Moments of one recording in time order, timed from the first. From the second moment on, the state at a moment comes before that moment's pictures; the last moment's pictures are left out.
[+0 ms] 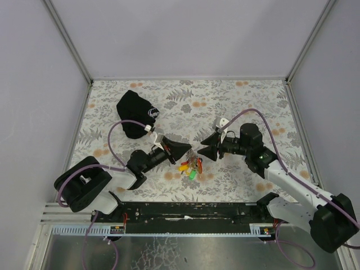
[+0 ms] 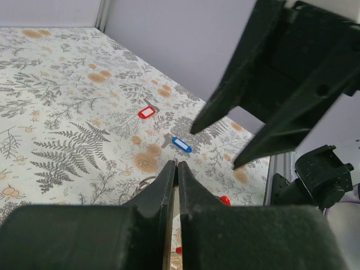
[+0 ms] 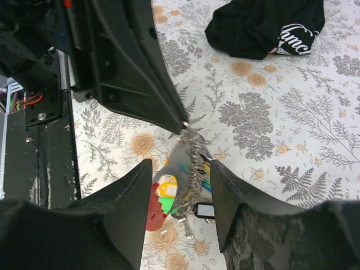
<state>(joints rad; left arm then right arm) -0.75 1.45 0.26 1.40 0.23 -0.52 0.57 0.99 0.59 0.12 -0.68 -0.07</state>
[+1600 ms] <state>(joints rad) -0.73 1.49 0.26 1.47 0.38 -0.58 0.45 1.36 0.66 0.41 -1.18 -0.09</state>
